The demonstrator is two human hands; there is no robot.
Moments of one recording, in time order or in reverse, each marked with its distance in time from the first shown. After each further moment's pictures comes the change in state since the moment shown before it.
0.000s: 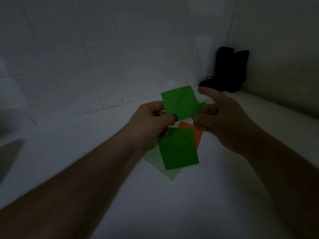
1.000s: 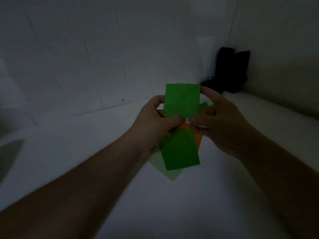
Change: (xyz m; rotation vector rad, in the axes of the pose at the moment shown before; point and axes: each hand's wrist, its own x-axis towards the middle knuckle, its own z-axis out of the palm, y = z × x) left_hand -0.003 0.001 0.014 -0.263 0.036 0.008; right_hand -0.003 -0.001 0.013 0.136 -0.003 -0.009
